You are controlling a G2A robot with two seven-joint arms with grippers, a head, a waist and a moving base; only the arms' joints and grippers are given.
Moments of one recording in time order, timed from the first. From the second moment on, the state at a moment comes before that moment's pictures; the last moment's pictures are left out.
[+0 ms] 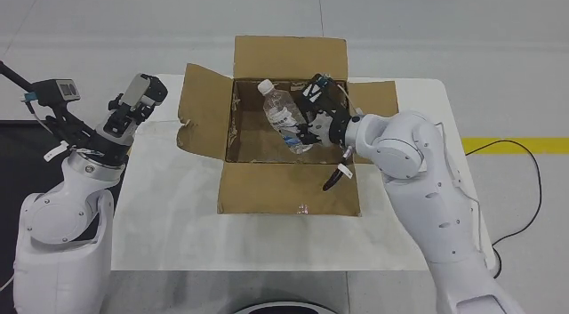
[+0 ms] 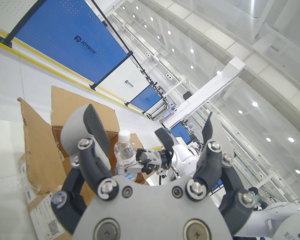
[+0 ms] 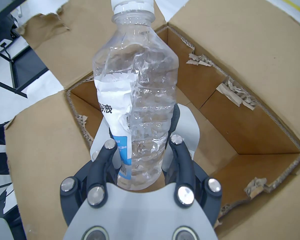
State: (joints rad) left arm 1.35 -1.25 -1.82 -1.96 -0.07 -0.31 -0.52; right arm -0.79 -1.36 1.16 -1.60 -0.84 -0.48 0.95
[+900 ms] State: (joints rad) left arm 1.35 -1.25 -1.82 -1.96 -0.07 -0.31 -0.52; right arm -0.90 -1.32 1.33 -1.77 -0.84 -0.44 0.84
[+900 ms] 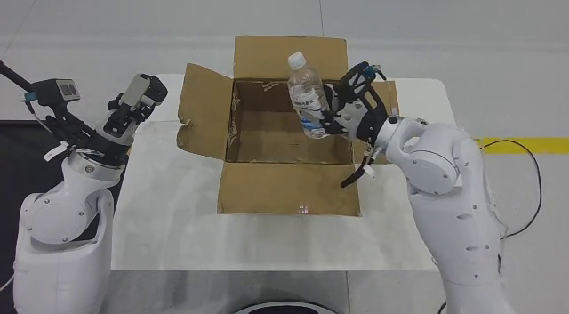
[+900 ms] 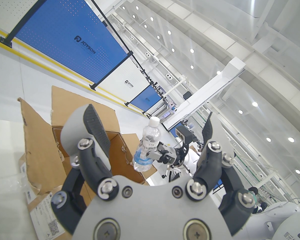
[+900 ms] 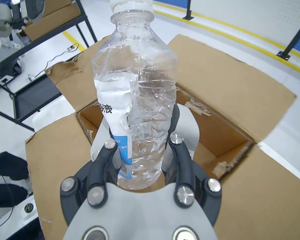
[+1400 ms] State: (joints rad) left arm 1.35 -1.25 -1.82 -1.96 -0.07 -0.31 -0.52; right arm -1.18 -1.25 1.86 -1.95 -0.93 -0.21 1.04
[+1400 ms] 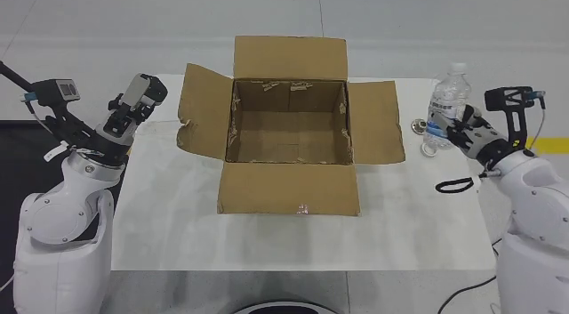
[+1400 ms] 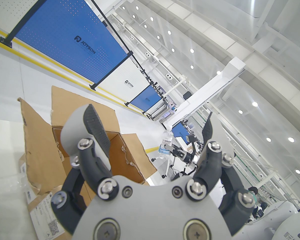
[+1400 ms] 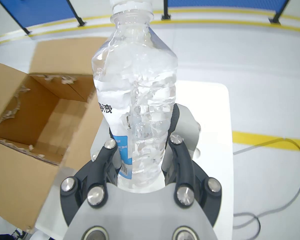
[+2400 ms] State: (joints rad) left arm 1.35 -1.25 -1.82 -1.96 -0.07 -0.31 -0.52; right arm -0.95 -1.20 1.63 -1.36 -0.89 -0.24 1.30
